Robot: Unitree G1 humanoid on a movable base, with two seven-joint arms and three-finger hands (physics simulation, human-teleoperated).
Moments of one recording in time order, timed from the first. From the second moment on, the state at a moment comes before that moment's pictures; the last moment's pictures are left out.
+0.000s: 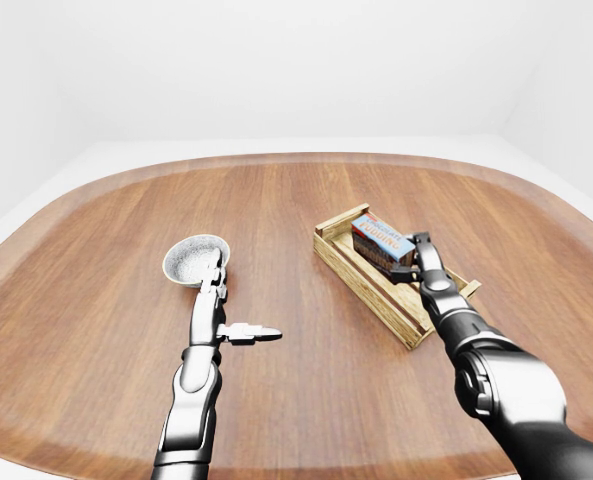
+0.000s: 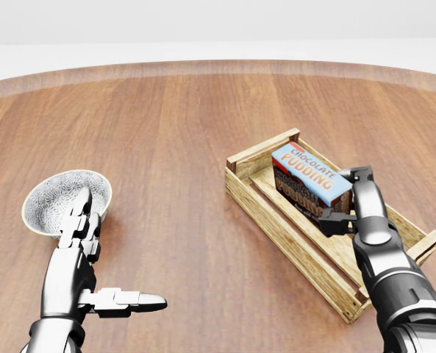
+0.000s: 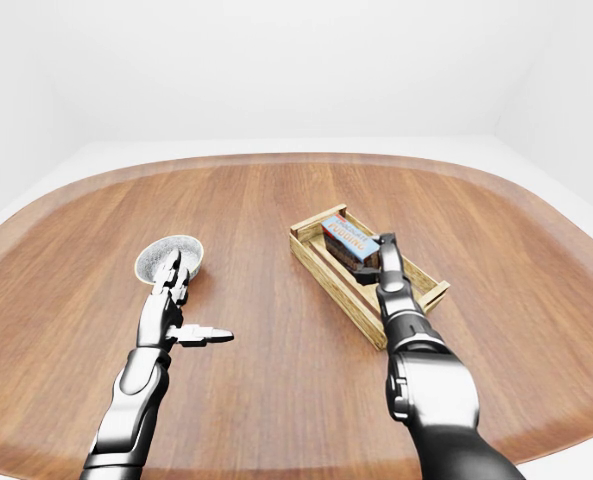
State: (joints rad) left arm -0.01 0.02 0.03 0.02 0.02 -0.02 -0.03; right arm -0.86 -0.30 -0.21 1.36 -0.26 -0.09 -0.12
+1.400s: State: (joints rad) left arm -0.01 0.02 0.04 0.03 0.02 -0.02 -0.02; right arm -0.78 -0.30 -0.23 1.36 -0.26 -0.09 -0.13
